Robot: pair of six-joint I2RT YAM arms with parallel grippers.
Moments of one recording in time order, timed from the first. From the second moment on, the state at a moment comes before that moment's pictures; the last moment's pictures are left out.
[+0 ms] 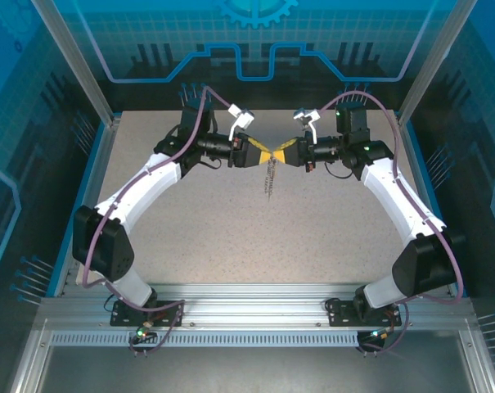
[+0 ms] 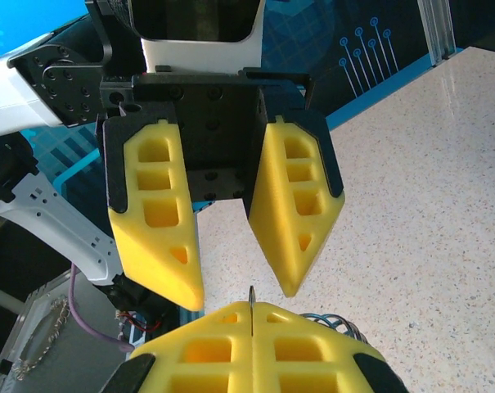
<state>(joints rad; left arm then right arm) -0.40 1.65 1.48 -0.24 1.10 -0.24 0.25 1.49 1.39 -0.47 -1.14 -0.01</state>
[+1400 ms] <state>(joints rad) -0.44 1.58 1.20 0.32 0.98 -0.59 0.22 1.21 0.89 0.13 -0.94 0.43</state>
